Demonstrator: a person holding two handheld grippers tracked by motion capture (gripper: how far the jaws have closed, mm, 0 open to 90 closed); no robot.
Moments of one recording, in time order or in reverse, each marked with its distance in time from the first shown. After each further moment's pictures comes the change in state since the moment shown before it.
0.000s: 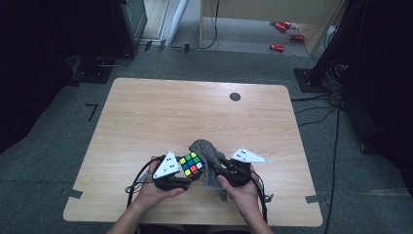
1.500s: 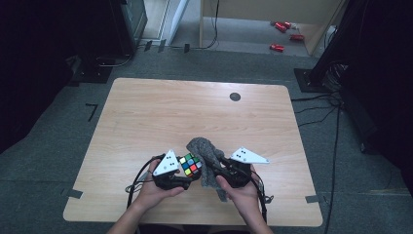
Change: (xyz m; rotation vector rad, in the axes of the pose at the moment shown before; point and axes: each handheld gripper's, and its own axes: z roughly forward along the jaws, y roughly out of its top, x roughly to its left) left arm -0.003 0.003 0.002 0.001 -0.031 -0.051; right arm 0.015 0.012 -0.008 -0.035 0.001 -0.033
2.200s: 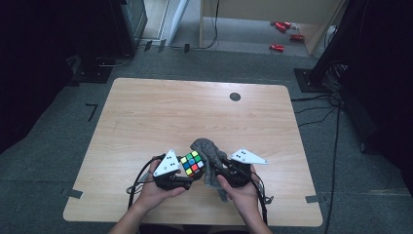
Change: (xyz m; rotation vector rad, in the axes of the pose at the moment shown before) left arm 0.004 0.006 -0.009 -0.034 0.020 -0.028; right arm -0.010 -0.012 0.006 0.034 -0.066 0.026
